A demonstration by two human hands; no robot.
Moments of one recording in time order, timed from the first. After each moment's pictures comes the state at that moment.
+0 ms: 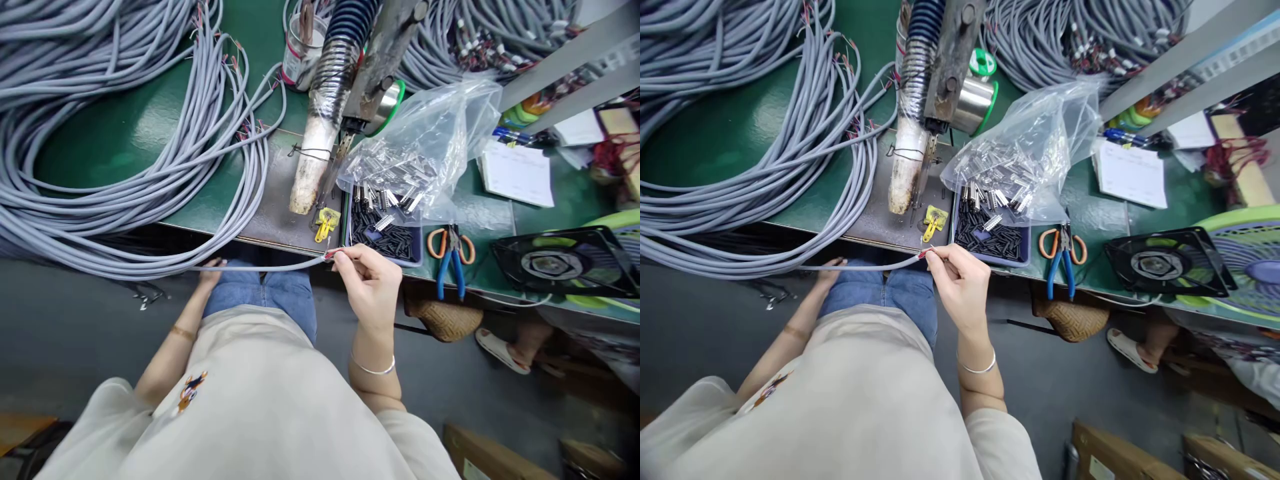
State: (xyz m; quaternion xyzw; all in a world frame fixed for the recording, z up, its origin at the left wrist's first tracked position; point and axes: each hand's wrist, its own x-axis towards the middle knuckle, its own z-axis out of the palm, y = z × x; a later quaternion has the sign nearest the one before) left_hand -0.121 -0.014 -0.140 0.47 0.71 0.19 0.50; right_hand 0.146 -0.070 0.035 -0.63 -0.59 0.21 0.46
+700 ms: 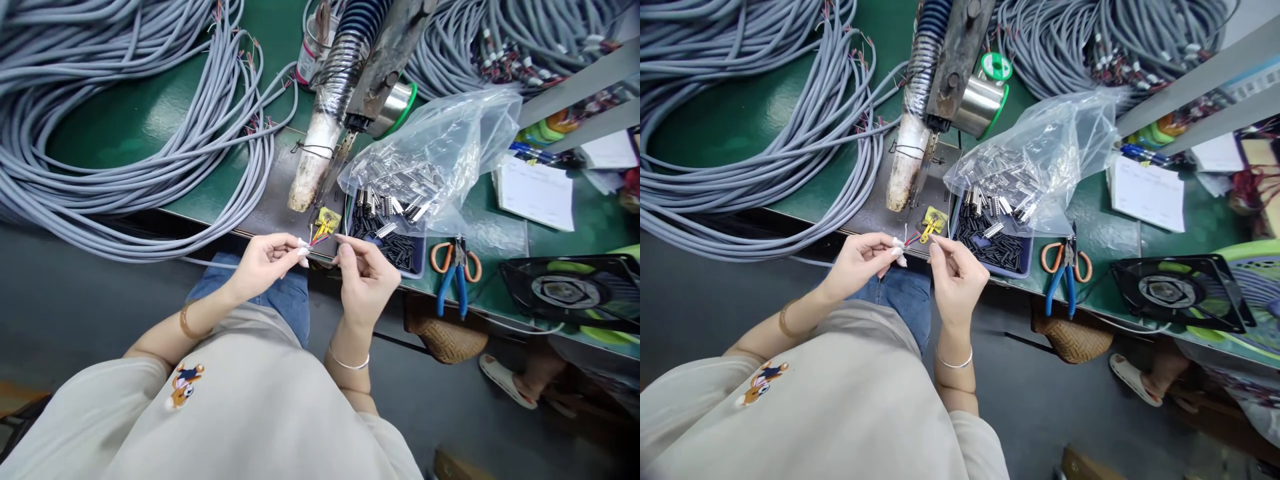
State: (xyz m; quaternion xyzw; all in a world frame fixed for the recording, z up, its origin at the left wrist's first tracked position) left_hand -0.015 -0.017 -0.004 0.47 0.36 0.42 0.69; right_hand 0.151 -0.064 0.014 -0.64 -0.53 0.19 0.52
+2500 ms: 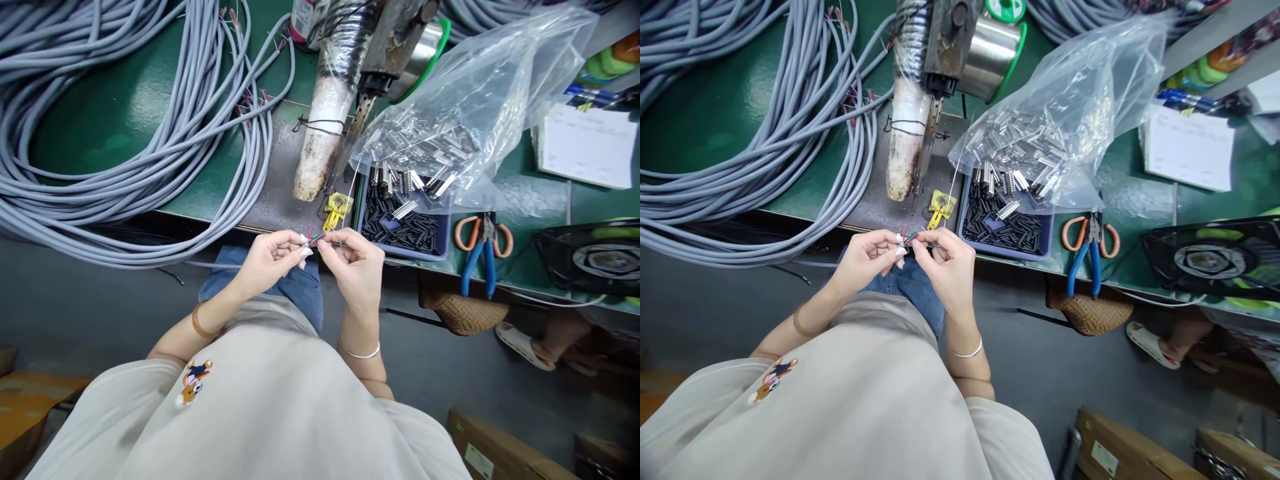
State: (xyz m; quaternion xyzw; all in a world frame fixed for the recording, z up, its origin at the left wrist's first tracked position) left_hand -0.023 -0.014 -0.015 0.44 0.37 0.35 0.74; right_hand 0.136 -0.053 0.002 -0.63 -0.49 0.34 0.49
